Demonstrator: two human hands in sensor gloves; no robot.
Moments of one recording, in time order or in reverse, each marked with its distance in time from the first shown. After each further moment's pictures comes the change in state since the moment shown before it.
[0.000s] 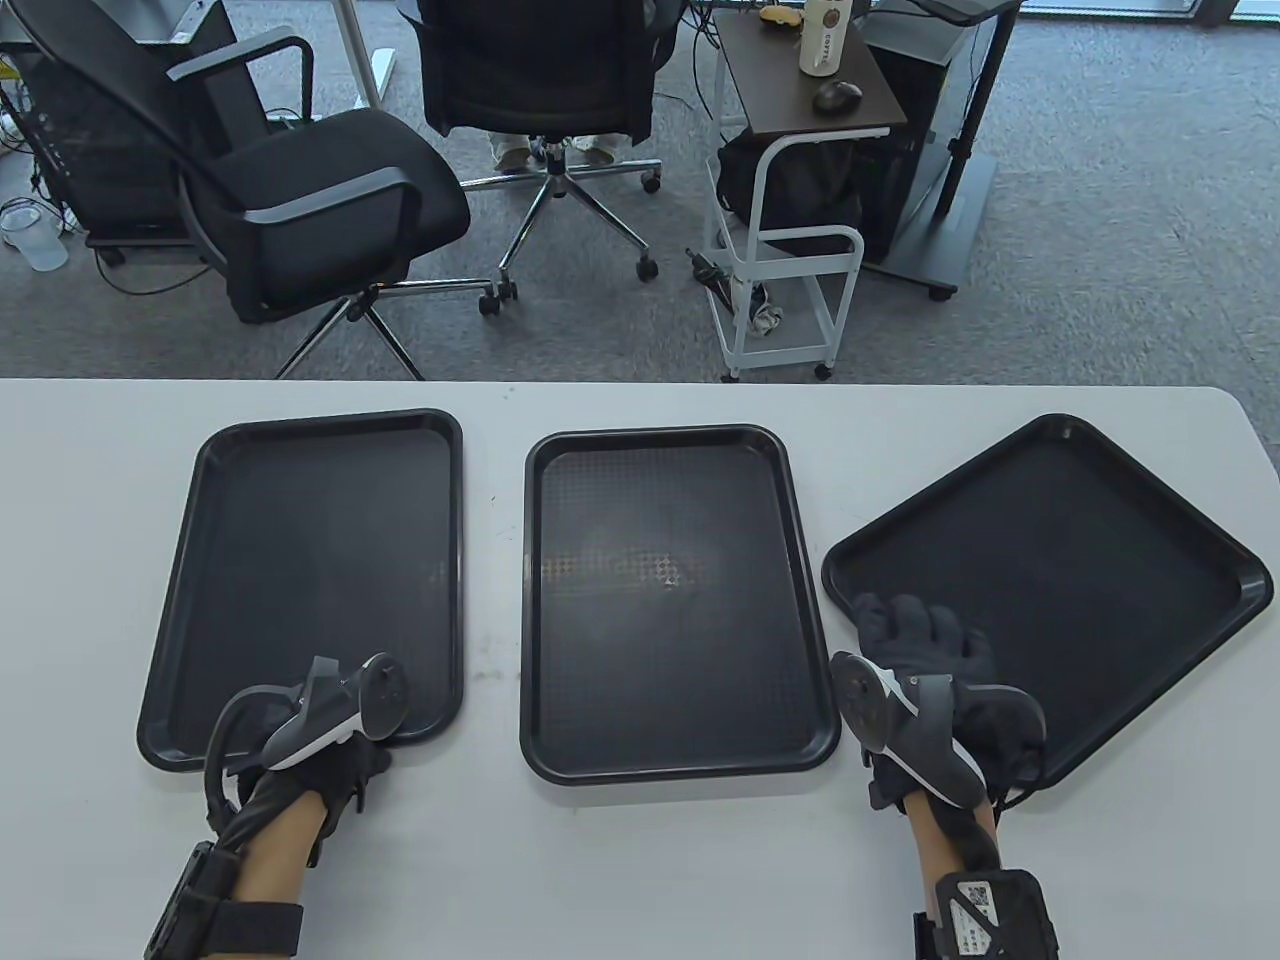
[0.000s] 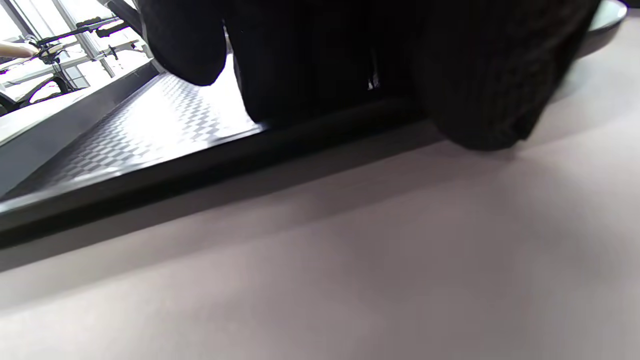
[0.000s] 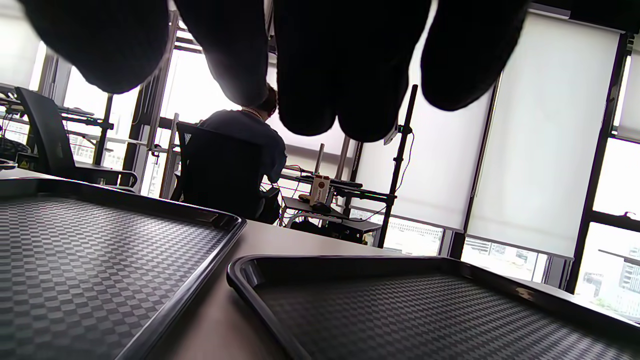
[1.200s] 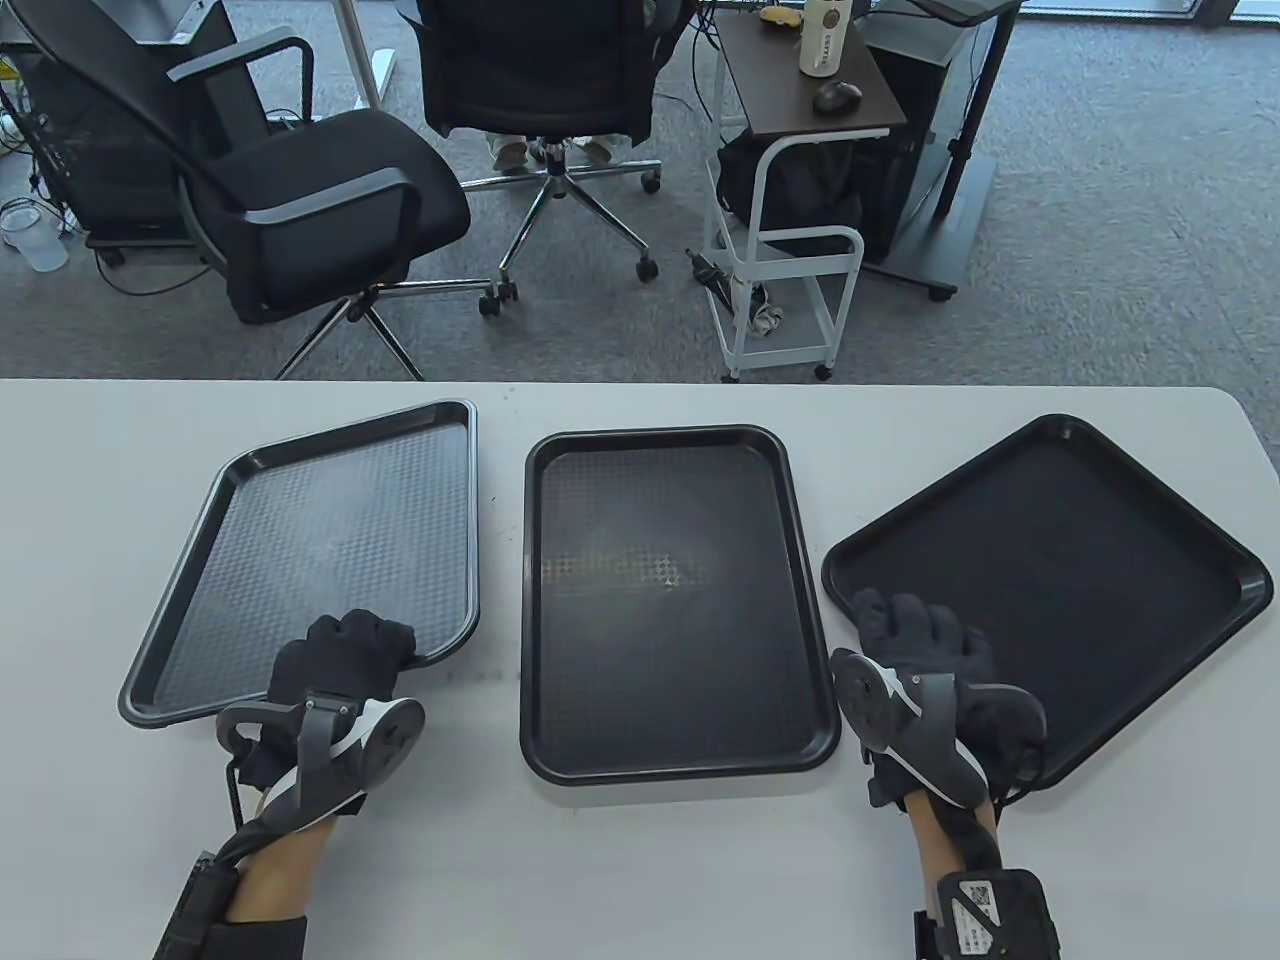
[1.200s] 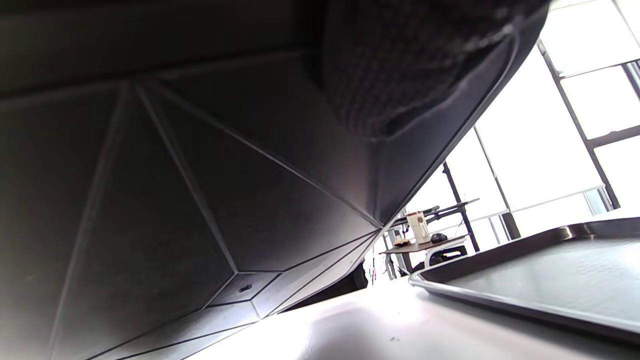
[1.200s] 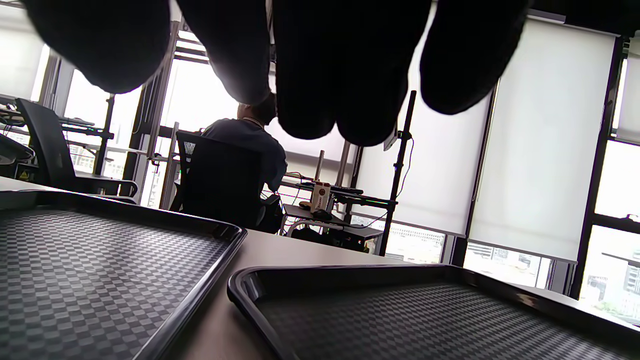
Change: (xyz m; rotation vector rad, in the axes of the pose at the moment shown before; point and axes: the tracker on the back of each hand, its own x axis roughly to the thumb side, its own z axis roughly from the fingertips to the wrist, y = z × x) left_hand 0.023 0.067 0.065 0.856 -0.003 -0.063; right_hand -0.001 -0.004 -0.001 -0.026 0.004 -0.015
